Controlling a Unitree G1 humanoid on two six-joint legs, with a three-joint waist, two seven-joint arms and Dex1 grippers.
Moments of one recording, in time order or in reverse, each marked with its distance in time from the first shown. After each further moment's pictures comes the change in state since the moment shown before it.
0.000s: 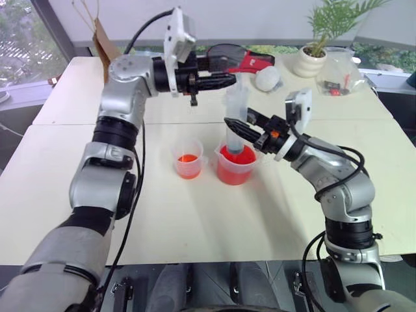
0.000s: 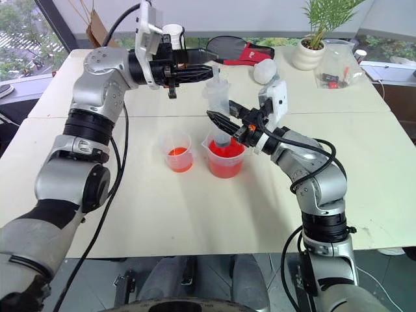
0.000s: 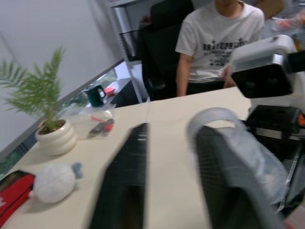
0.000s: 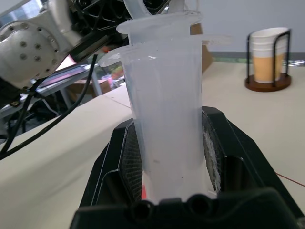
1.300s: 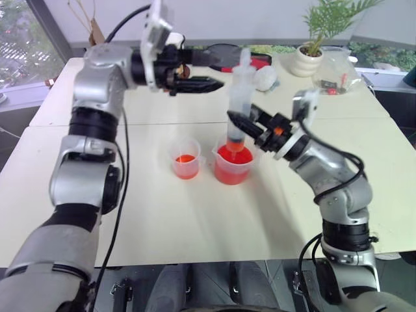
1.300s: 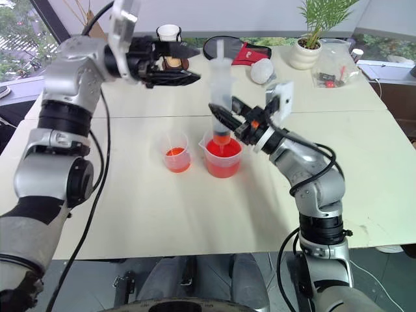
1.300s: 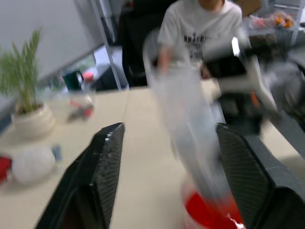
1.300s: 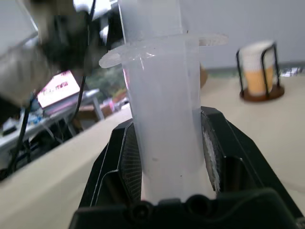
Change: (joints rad) left arm 0.039 0.186 0.015 -0.057 -0.027 0.246 -0.176; right arm -0.019 0.028 -0.068 -0.028 0.131 0.012 -0.081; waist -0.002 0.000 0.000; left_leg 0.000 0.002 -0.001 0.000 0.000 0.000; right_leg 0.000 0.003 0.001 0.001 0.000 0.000
